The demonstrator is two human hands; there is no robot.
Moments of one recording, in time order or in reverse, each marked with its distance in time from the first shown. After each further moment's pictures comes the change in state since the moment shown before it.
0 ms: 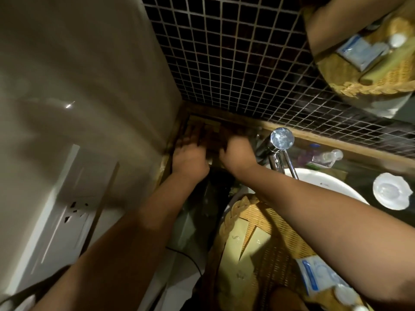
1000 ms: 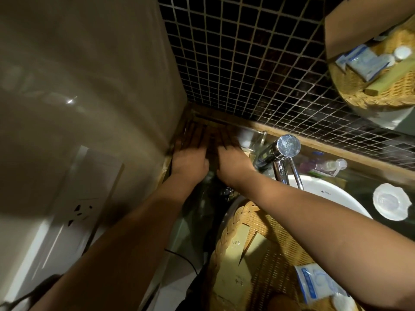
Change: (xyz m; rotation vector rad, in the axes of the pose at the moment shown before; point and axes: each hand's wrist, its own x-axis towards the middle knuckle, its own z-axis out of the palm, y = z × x) left_hand 0.015 -0.015 0.023 0.010 0.135 0.053; right_hand -0.004 -0.006 0.013 -0.347 -0.172 -0.194
